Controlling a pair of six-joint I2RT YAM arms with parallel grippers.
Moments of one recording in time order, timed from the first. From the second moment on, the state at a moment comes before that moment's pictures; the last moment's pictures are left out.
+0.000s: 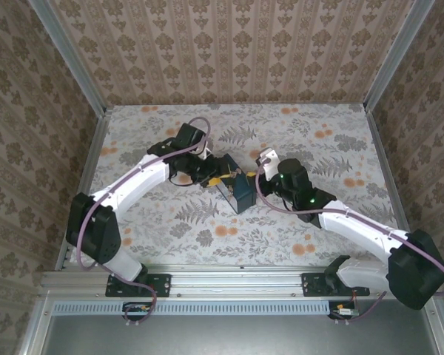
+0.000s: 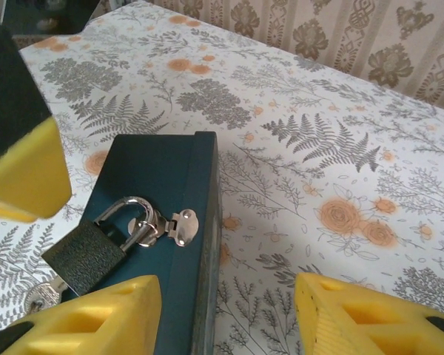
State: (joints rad) left arm -0.60 1.56 1.26 -0.68 0.53 -0.87; right arm 0.60 1.20 0.71 0.07 0.04 0.00
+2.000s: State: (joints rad) left arm -0.65 1.62 1.21 -0.52 0.54 -0.95; right arm 0.51 1.48 0.93 -0.13 -0.22 0.25
